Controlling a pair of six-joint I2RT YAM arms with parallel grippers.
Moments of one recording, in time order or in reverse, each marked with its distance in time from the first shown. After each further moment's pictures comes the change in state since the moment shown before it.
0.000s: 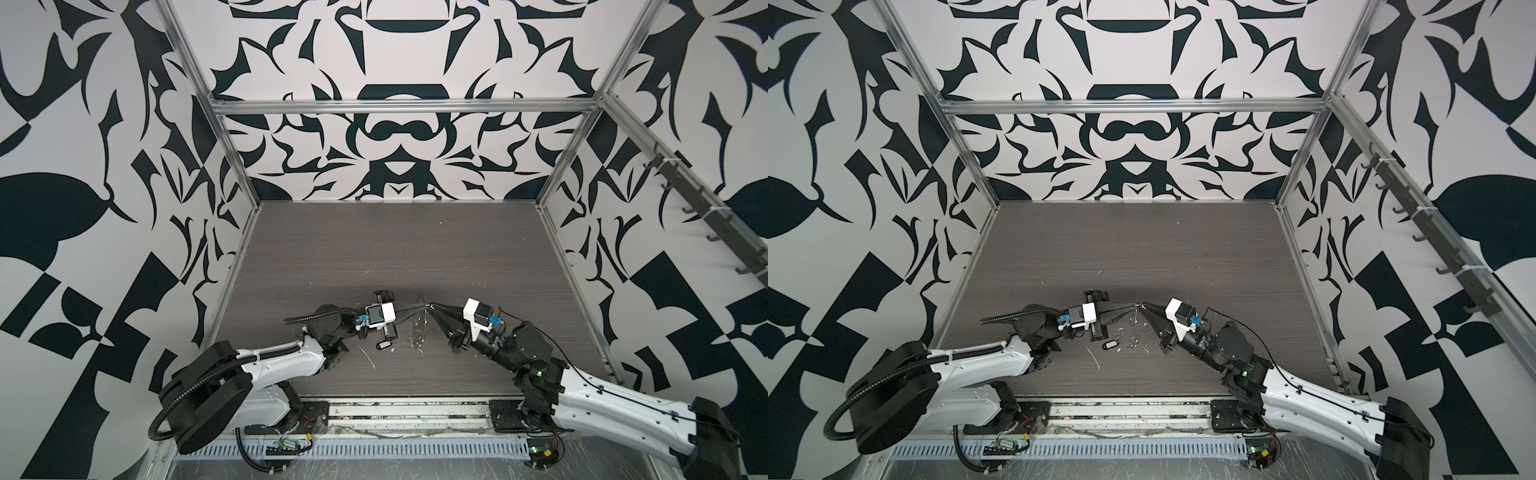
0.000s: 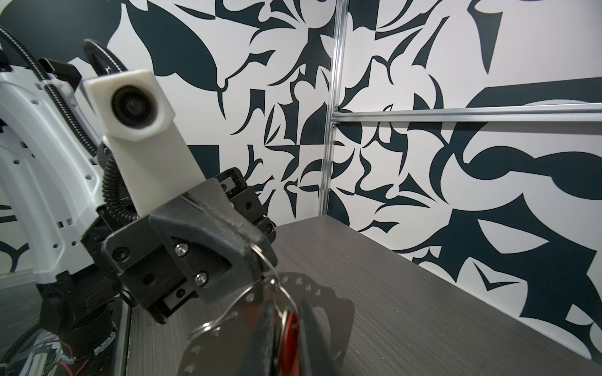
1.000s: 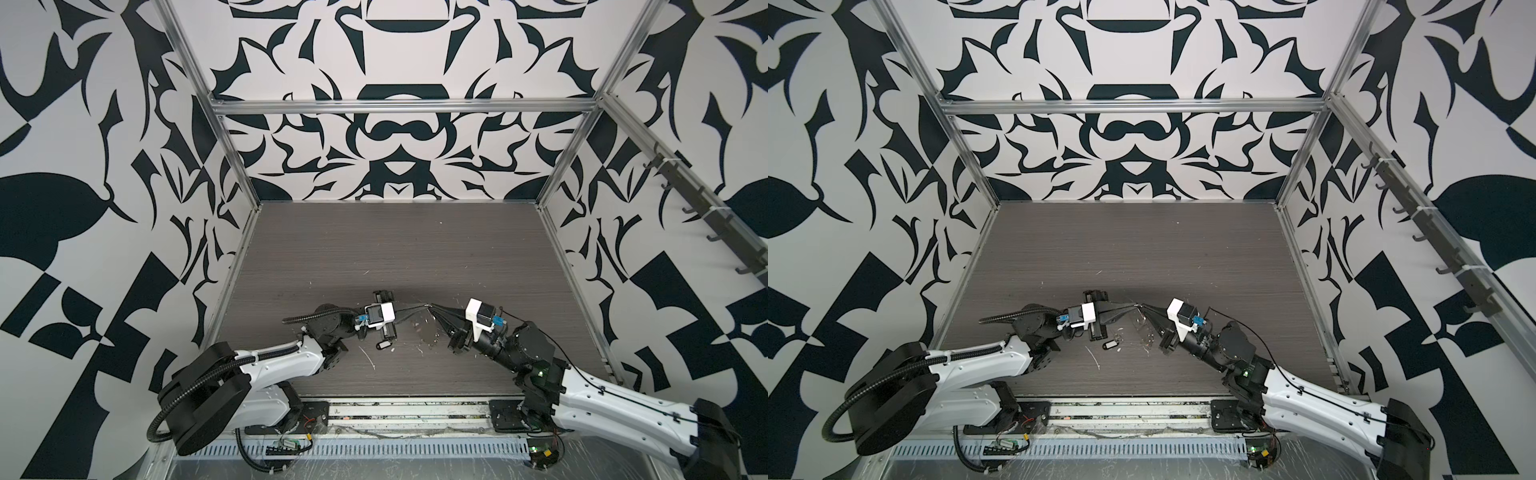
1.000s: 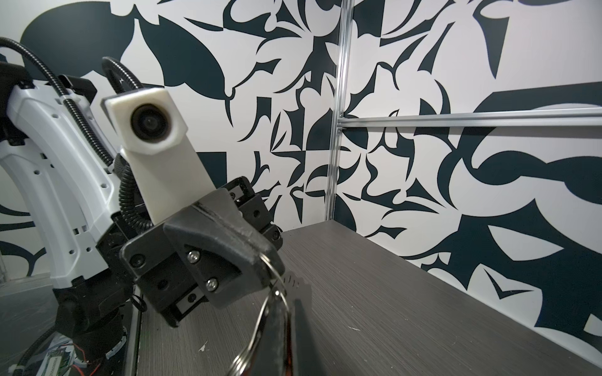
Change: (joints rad) left arm 0.005 -0.011 0.000 -0.010 0.004 0.000; right arm 0.000 0.013 0.009 0.002 -0.015 0.021
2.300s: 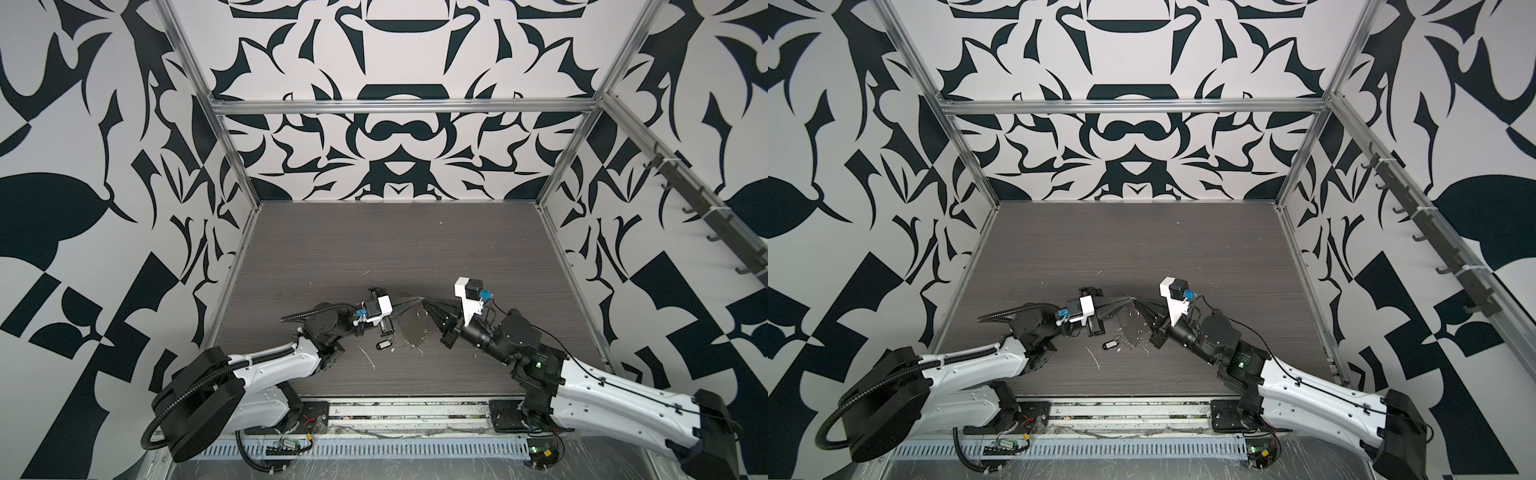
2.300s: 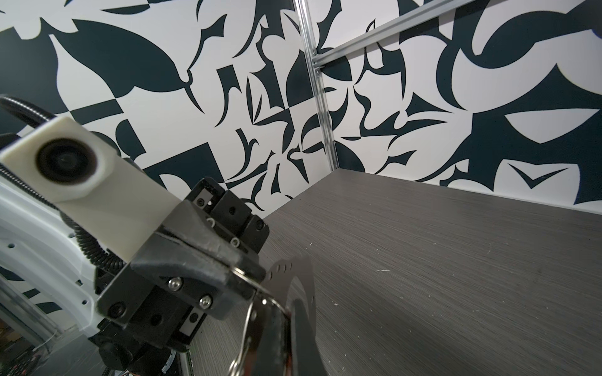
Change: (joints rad) left arm 0.023 -0.042 -0.018 -0.058 -0.062 -0.012; right arm 0.011 0.102 0.164 -0.248 0.103 0.321
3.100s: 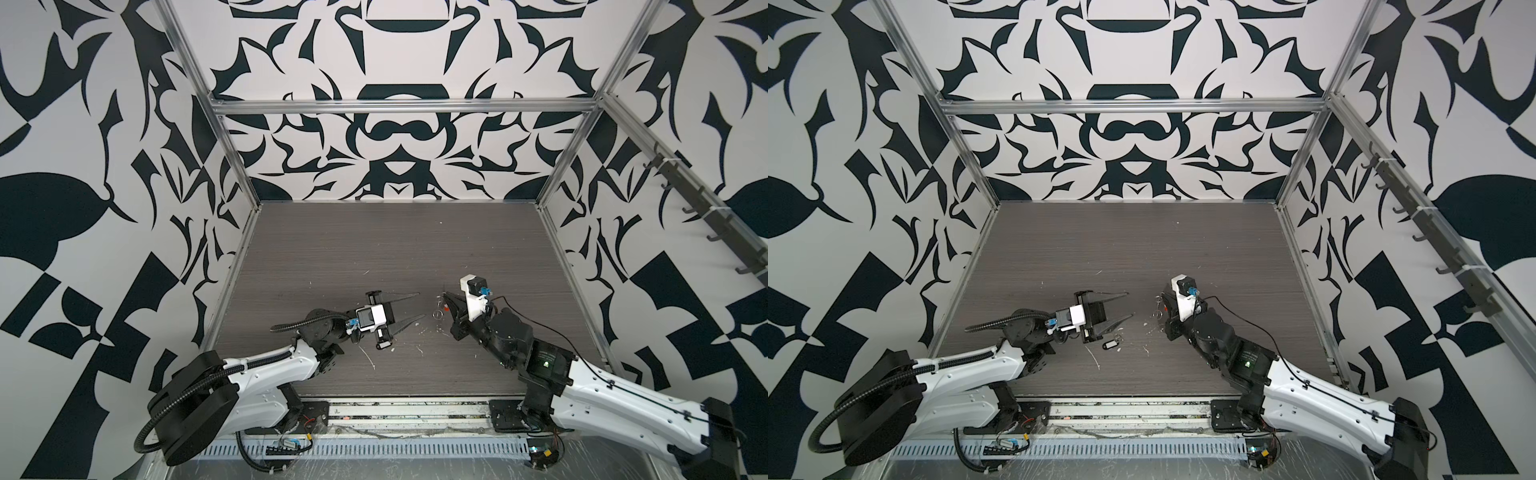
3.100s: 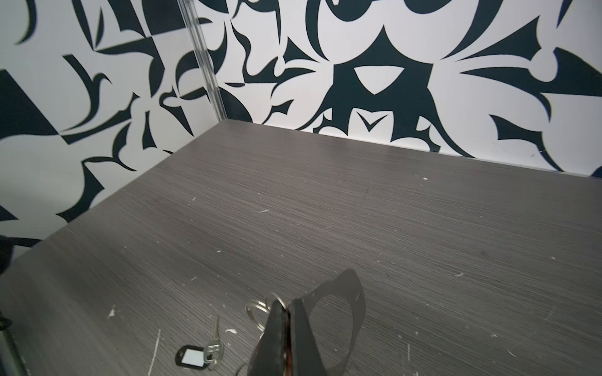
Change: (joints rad) left arm -0.026 -0.017 -0.003 0.082 0.021 0.024; right arm -0.019 -0.072 0.023 -0.377 0.357 -0.074
